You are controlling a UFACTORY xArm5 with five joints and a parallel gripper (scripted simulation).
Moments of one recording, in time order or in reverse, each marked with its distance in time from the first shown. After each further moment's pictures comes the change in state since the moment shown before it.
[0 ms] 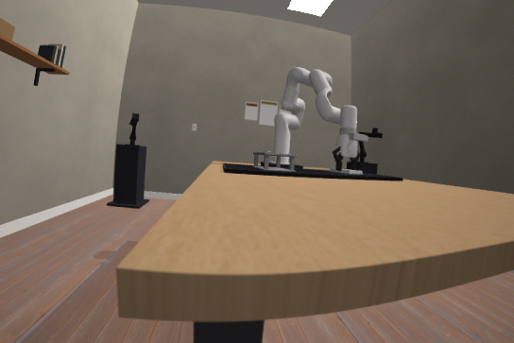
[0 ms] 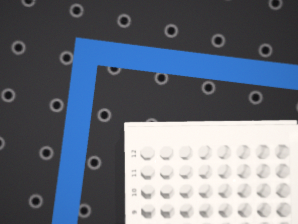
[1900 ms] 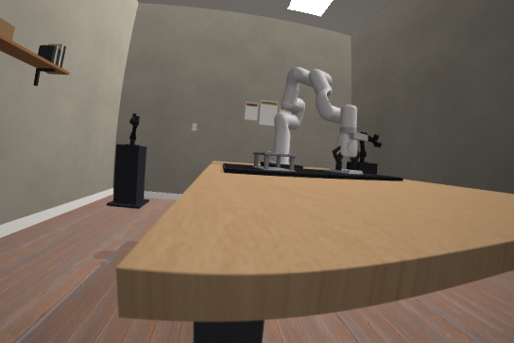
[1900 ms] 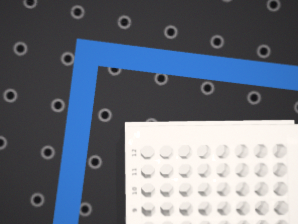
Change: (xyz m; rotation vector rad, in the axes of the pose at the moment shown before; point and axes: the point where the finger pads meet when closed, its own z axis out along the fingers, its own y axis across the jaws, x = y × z) arm 0.000 0.000 -0.002 0.000 0.000 0.000
